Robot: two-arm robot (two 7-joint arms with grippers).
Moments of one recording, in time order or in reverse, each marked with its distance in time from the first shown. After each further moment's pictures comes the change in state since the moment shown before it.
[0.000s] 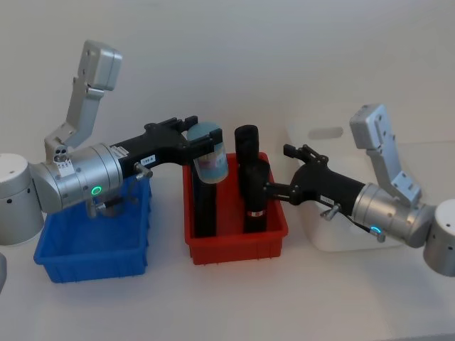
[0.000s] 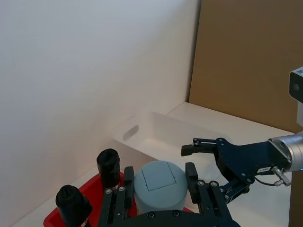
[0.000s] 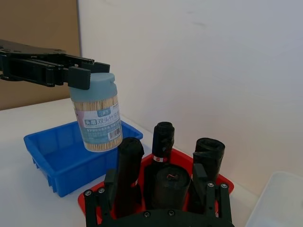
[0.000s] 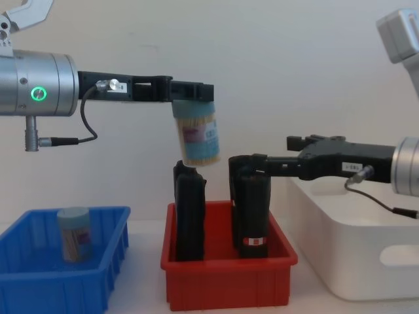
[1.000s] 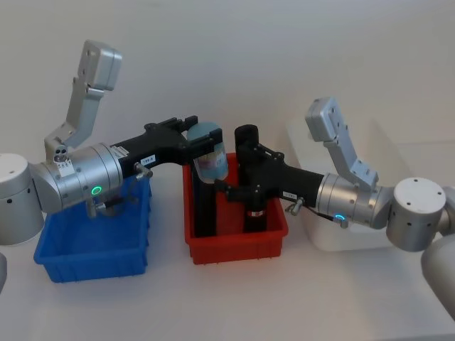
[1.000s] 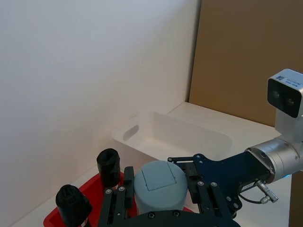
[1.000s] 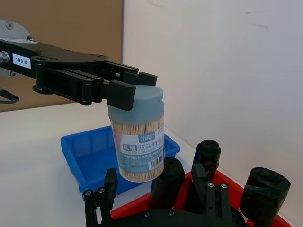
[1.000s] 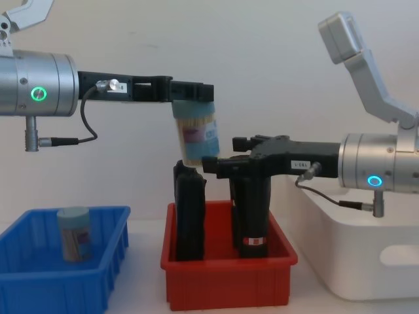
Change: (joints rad) left arm 0.000 0.000 0.000 0.000 0.000 0.000 0.000; right arm 0.177 -0.089 -0.068 0.256 -0.013 -0.089 0.158
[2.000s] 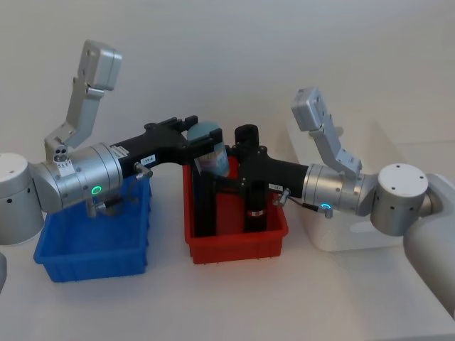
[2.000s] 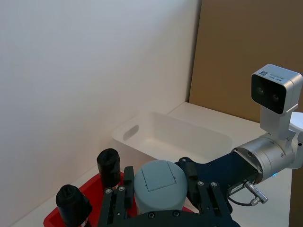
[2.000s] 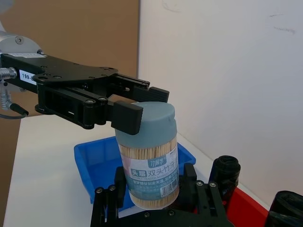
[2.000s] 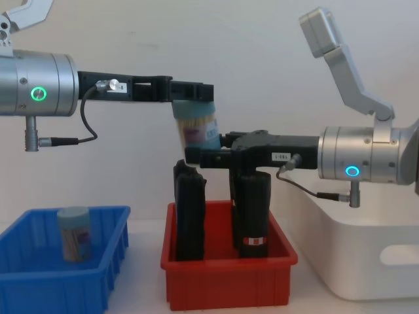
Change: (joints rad) left arm 0.000 0.000 0.000 0.000 0.000 0.000 0.000; right arm 0.115 -0.049 -0.025 0.180 0.036 -0.055 0.083
